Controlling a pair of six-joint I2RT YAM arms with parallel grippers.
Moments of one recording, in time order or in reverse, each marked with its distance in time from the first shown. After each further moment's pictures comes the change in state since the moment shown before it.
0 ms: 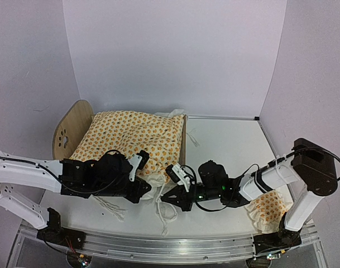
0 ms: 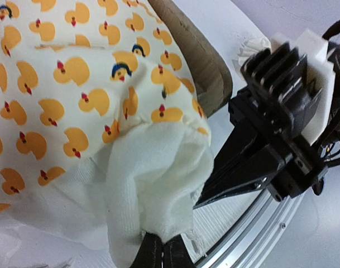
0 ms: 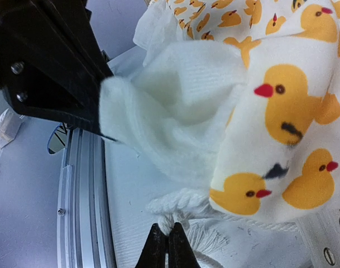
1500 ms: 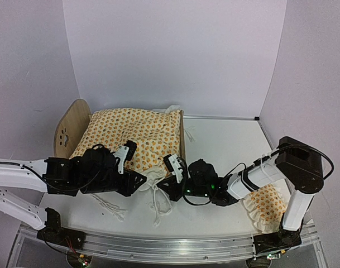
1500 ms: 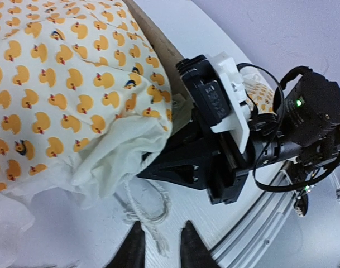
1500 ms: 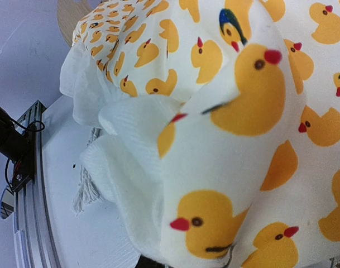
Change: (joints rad) left arm 0.002 -0.137 0.010 -0.043 -0.106 -0.019; right arm 0.002 0.144 0.123 0.056 0.317 0.109
